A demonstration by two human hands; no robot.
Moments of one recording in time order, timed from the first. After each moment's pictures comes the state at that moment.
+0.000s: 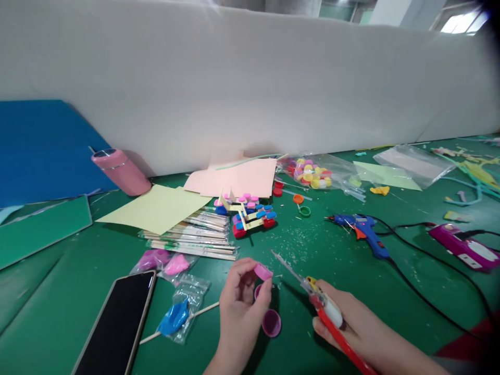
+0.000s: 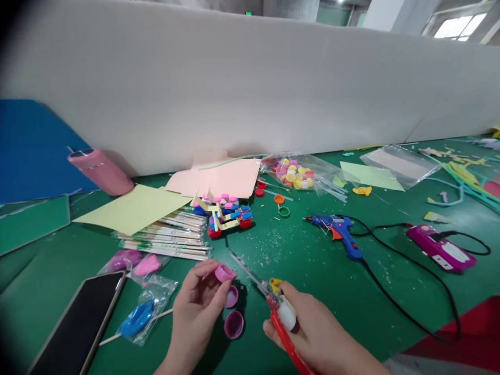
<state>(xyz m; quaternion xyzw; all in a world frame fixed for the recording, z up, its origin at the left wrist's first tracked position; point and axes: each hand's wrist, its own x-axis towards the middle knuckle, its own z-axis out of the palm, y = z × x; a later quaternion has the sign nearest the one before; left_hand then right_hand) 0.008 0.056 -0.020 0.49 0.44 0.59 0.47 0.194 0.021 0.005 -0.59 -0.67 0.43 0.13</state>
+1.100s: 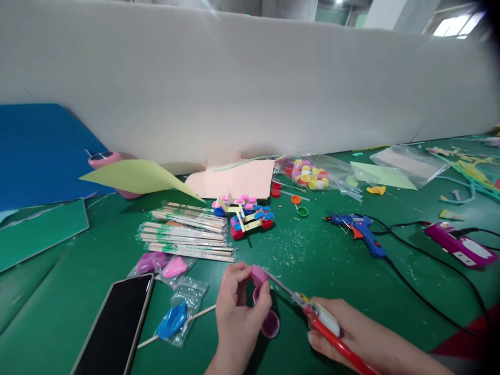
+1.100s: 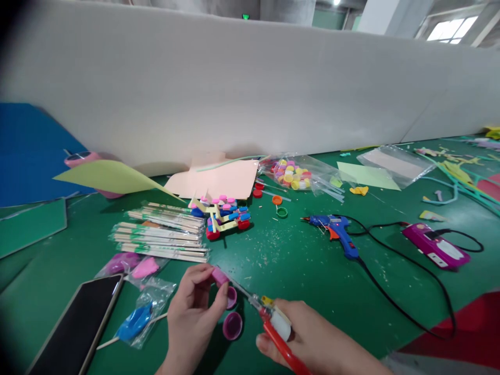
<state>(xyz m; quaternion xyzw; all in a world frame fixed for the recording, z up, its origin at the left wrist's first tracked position) 0.007 0.060 -0.021 0.56 0.48 0.60 0.31 0.191 0.021 0.014 -0.55 -0.64 0.53 0.10</state>
